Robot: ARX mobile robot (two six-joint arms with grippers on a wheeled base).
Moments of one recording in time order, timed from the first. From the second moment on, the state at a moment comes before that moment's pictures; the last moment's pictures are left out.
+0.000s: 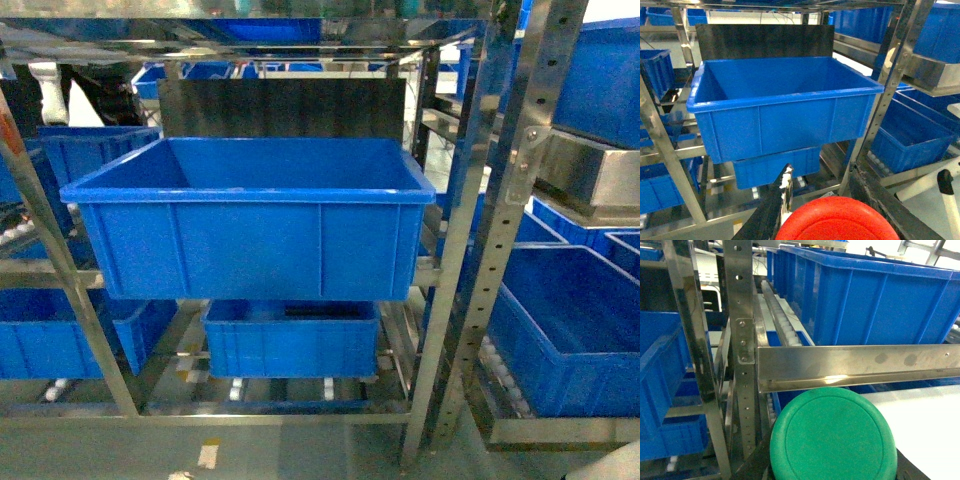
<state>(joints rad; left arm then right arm) 0.25 0.66 0.25 0.22 0.53 0.01 -0.19 1.30 0.53 0.64 0.02 -0.10</state>
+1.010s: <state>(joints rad) 0.25 0.66 0.25 0.22 0.53 0.01 -0.19 1.31 0.53 0.64 0.02 -0.10</state>
